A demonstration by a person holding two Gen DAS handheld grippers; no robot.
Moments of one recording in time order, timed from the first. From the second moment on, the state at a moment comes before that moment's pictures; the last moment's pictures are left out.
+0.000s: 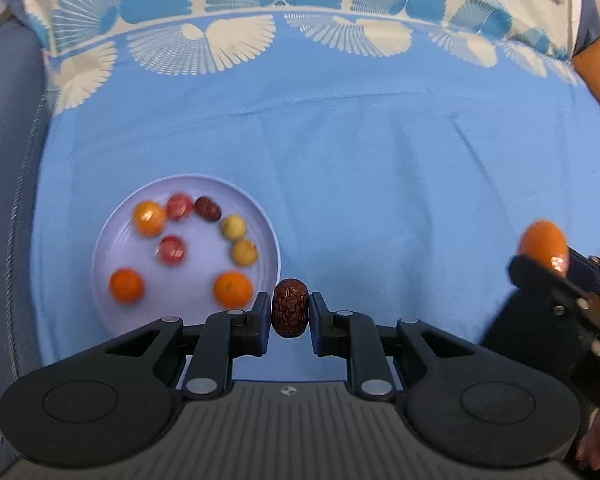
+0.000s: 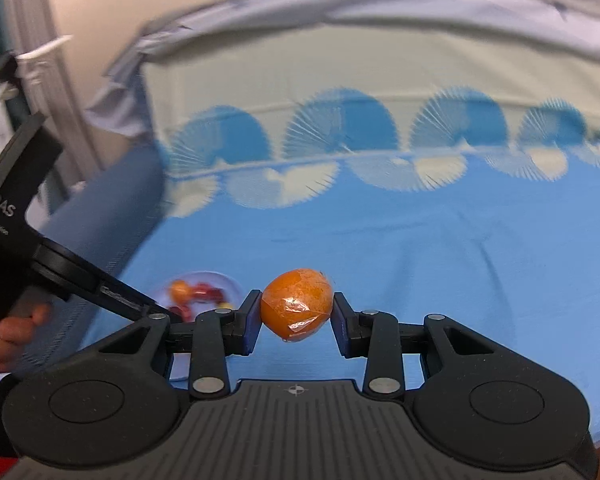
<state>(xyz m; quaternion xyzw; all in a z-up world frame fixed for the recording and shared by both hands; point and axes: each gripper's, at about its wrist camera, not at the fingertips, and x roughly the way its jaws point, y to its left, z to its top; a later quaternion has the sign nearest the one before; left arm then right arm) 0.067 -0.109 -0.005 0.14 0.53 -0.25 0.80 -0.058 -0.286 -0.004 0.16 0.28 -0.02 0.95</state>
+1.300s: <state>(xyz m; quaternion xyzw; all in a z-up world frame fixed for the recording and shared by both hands) -0.038 0.000 0.045 0.09 0.46 -0.22 0.86 -0.114 -0.178 0.029 0.06 0.27 0.04 0.96</state>
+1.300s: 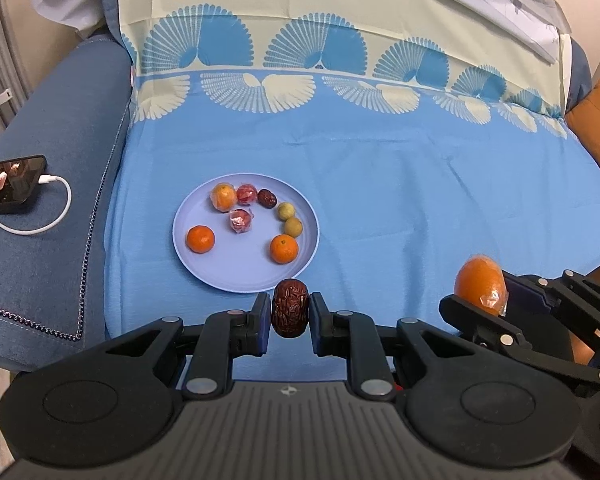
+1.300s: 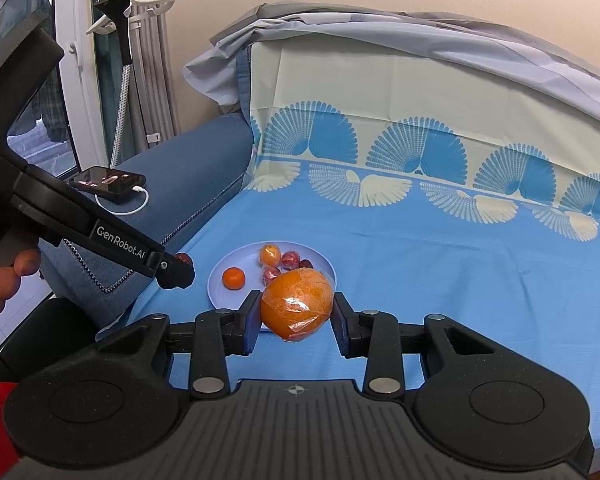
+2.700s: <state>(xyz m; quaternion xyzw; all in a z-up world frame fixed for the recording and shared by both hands) 0.041 0.017 0.021 0.07 0.49 -0.18 0.85 -0.042 -0.174 0.002 0.06 0.34 0.05 0.94</state>
